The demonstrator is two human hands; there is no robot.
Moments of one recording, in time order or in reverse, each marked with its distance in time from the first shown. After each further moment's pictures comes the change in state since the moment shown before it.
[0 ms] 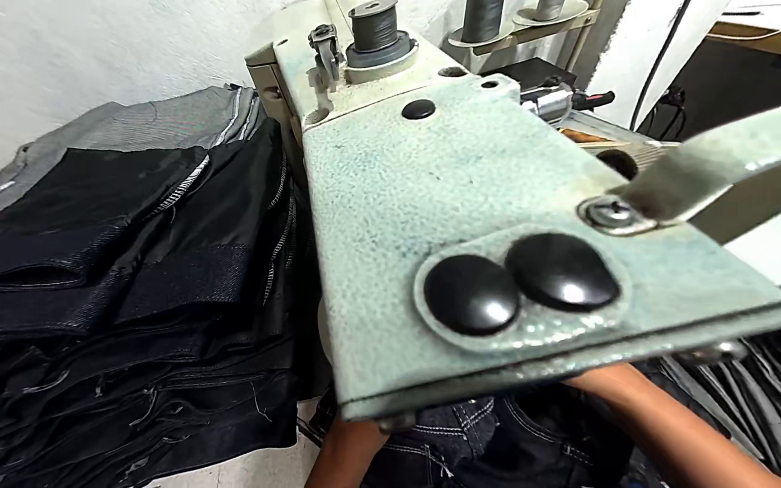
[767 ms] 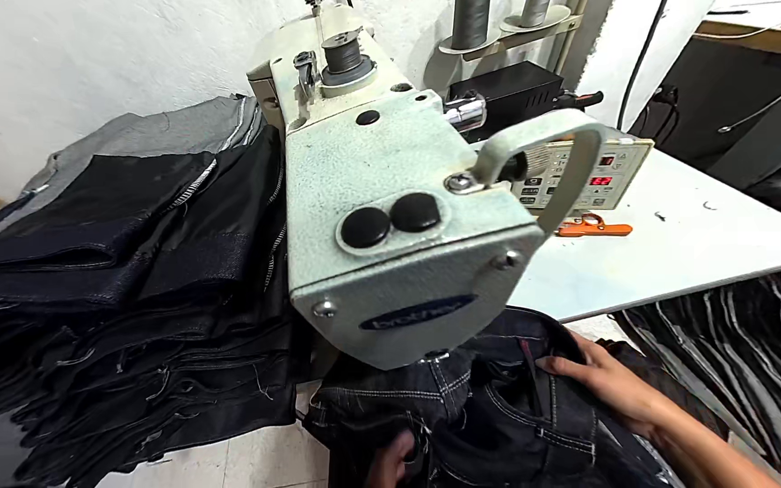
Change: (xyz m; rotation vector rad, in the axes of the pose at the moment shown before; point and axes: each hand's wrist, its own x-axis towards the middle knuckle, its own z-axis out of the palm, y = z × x) left_hand -0.135 -0.009 0.037 -0.616 -0.194 -0.119; right_hand -0.118 0.063 -0.003 0.633 0.036 1.043
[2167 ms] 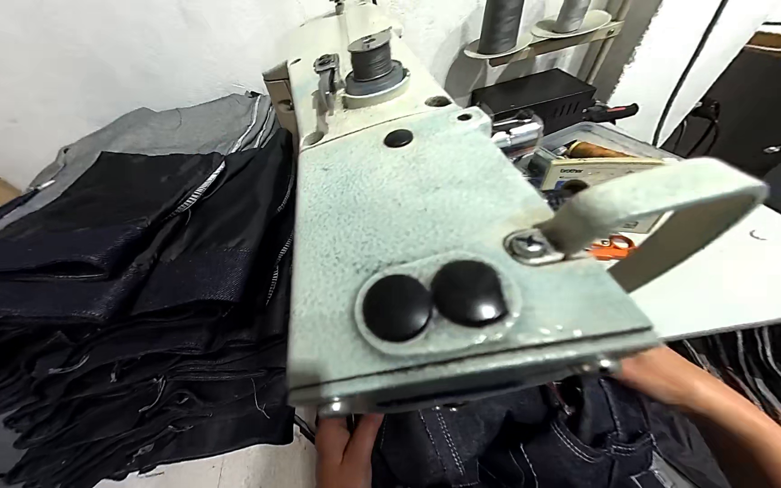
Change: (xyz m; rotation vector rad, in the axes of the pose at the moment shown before) left_hand 0.081 0.031 -0.027 -0.323 0.522 0.029; right_hand 0.025 -0.080 -0.013 -0.429 -0.009 -0.393
